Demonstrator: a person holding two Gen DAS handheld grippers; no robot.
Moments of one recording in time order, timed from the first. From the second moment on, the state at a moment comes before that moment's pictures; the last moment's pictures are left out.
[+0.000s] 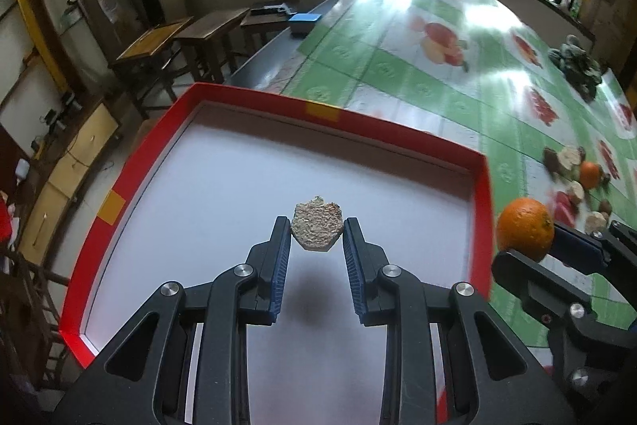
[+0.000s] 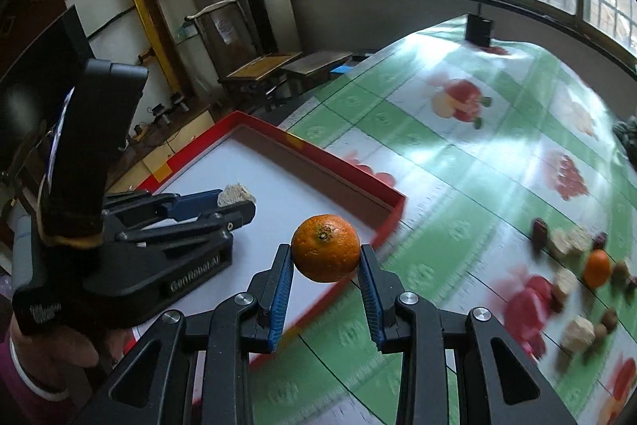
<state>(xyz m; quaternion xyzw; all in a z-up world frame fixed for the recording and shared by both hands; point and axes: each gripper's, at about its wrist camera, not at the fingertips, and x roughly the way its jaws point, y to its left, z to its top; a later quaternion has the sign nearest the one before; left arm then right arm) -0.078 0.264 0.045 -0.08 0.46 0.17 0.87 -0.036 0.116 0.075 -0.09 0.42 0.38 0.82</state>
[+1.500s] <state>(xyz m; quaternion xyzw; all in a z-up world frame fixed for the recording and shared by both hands) -0.073 0.209 0.093 -0.11 0.43 0.13 0.89 -0.035 0.009 0.086 -0.11 0.39 0.22 0.89</state>
